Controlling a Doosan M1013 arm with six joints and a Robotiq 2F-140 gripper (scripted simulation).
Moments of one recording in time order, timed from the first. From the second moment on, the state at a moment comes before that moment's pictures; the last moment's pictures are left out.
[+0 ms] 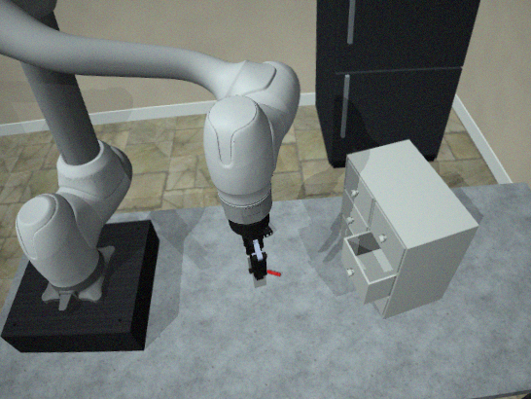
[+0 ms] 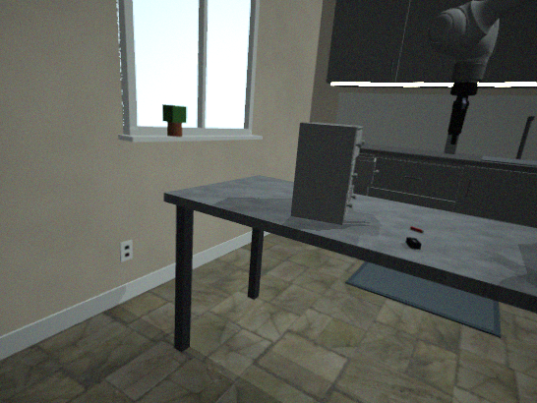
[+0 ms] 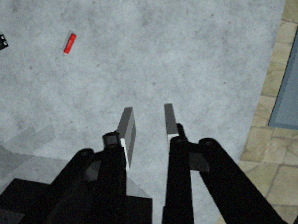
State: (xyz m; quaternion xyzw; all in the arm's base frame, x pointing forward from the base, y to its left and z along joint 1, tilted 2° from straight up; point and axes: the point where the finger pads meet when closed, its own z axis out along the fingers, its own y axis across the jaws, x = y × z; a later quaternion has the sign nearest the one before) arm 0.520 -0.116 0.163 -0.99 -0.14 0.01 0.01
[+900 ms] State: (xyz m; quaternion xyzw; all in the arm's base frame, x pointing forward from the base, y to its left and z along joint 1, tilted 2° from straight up) arm 0.540 -0.038 0.121 -1.00 0.01 0.01 0.02
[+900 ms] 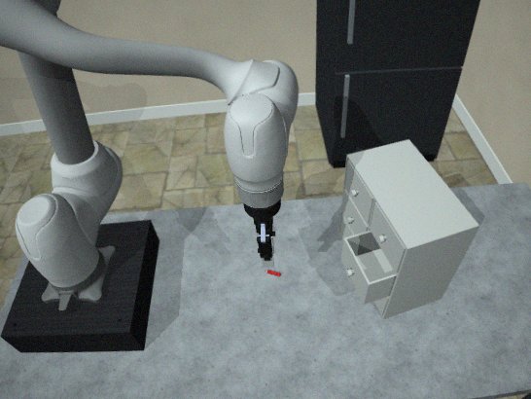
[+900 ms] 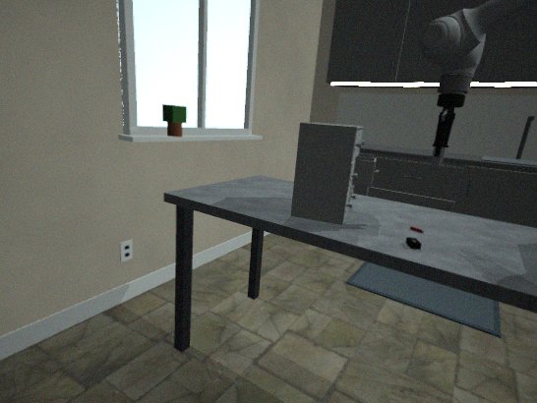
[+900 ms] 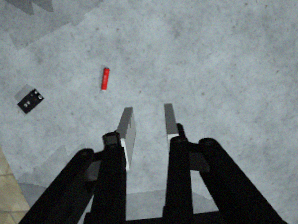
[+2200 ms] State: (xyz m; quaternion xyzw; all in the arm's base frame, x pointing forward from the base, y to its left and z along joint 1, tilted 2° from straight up) arm 0.515 0.219 -0.010 -0.87 0.50 0.02 0.00
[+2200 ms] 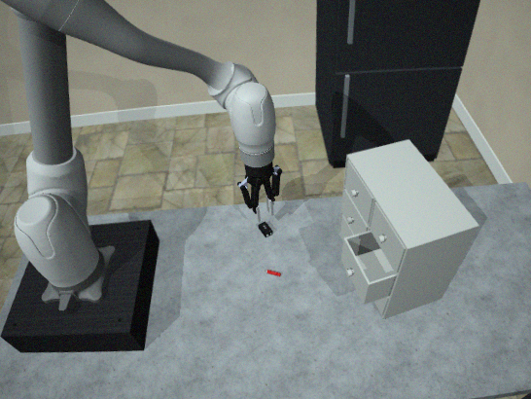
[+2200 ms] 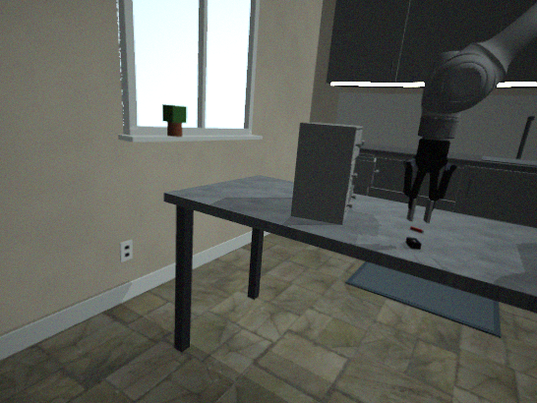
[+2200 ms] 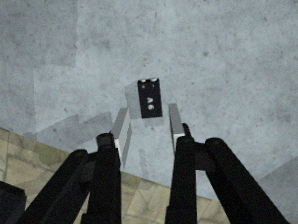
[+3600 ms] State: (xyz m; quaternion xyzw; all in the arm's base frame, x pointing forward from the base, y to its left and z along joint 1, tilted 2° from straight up) arm 0.514 0.220 -0.053 -0.87 0.50 0.02 0.00
